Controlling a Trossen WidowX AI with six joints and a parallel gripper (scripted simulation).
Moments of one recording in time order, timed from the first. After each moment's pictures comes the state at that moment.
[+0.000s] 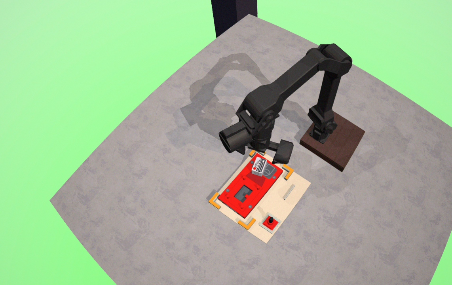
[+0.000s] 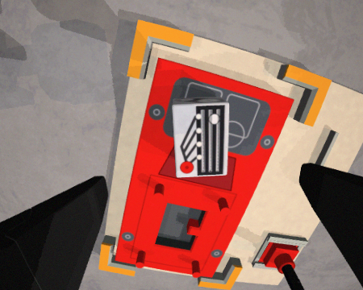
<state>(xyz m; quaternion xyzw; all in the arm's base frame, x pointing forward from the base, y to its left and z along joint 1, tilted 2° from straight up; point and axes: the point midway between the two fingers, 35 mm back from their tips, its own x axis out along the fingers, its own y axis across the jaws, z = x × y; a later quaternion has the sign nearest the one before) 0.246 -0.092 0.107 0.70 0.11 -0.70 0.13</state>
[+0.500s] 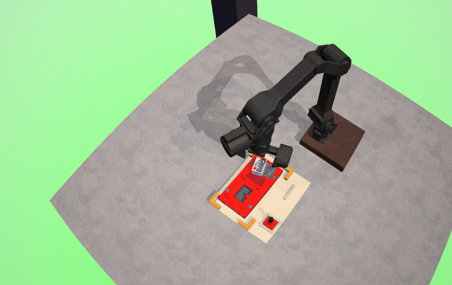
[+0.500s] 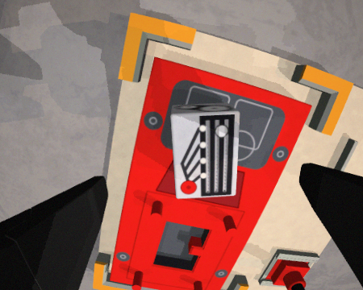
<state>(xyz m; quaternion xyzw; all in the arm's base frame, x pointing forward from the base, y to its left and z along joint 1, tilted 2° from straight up) 0.245 -0.092 0.083 0.70 0.10 -0.70 0.13</state>
